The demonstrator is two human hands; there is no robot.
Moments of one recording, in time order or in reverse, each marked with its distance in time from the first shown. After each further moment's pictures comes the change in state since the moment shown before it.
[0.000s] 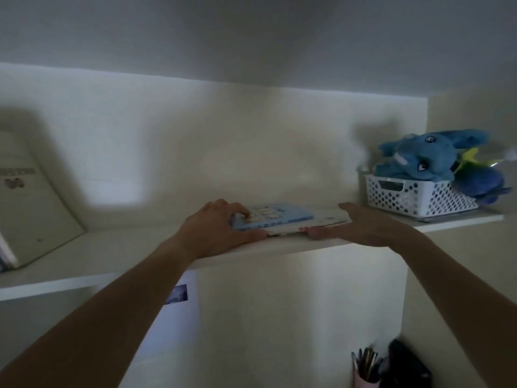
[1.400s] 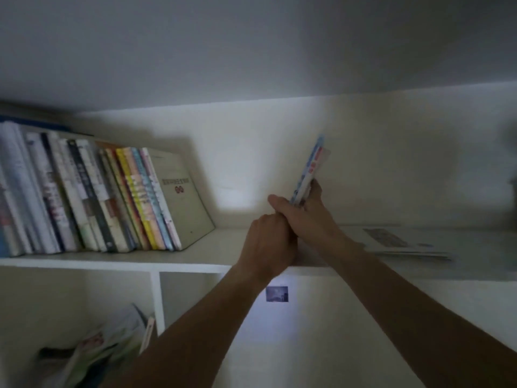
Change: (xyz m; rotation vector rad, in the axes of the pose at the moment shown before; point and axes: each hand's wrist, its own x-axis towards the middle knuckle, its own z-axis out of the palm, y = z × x) left_hand -0.072 -0.028 -0.030 0.161 0.505 -0.014; right_hand -0.008 -0.235 0.103 0.898 -0.024 -0.441
